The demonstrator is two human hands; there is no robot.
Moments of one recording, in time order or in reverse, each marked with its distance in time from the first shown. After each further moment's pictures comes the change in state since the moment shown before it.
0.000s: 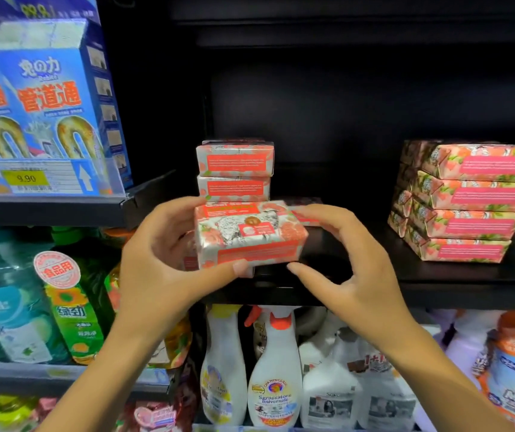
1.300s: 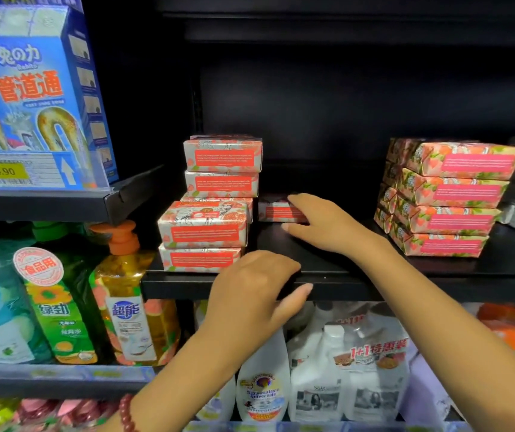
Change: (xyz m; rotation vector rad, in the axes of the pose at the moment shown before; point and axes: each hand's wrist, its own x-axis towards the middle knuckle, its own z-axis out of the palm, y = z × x) left_hand -0.018 -0.040 0.075 0.783 -0.304 0.437; right_hand 0.068 0.071 -0.003 -0.574 -0.480 0.345
